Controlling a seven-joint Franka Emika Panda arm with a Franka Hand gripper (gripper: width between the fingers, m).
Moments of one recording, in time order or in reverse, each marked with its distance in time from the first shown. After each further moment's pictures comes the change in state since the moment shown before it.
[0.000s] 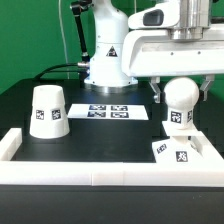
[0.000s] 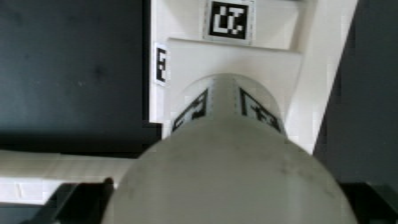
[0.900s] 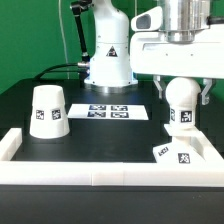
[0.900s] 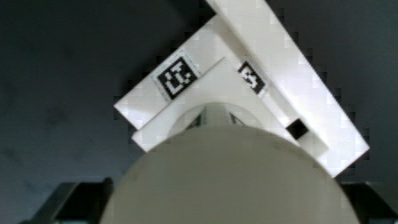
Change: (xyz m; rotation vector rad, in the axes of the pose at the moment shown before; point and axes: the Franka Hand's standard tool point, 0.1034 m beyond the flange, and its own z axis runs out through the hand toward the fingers) arm -0.006 -0.007 0.002 0.022 -0.045 0.793
